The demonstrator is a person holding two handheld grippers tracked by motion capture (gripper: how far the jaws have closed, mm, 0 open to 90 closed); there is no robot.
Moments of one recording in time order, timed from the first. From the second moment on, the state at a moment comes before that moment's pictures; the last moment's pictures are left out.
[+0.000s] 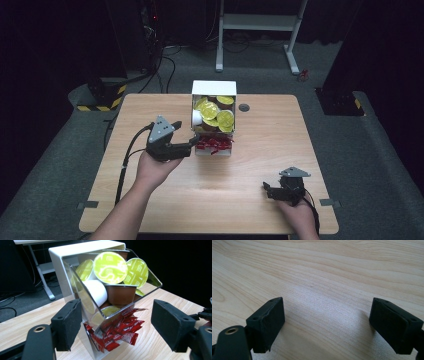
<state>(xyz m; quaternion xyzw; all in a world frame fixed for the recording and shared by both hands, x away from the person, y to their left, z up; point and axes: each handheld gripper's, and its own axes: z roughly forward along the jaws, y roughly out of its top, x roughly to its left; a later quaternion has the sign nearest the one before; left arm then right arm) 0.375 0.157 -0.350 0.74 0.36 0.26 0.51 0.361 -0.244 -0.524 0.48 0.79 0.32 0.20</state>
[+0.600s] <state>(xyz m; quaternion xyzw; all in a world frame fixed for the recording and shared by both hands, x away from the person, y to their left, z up) 0.393 0.141 -0.340 0.74 0.35 0.26 0.51 0.361 -0.244 -0.524 0.47 0.79 0.32 0.20</state>
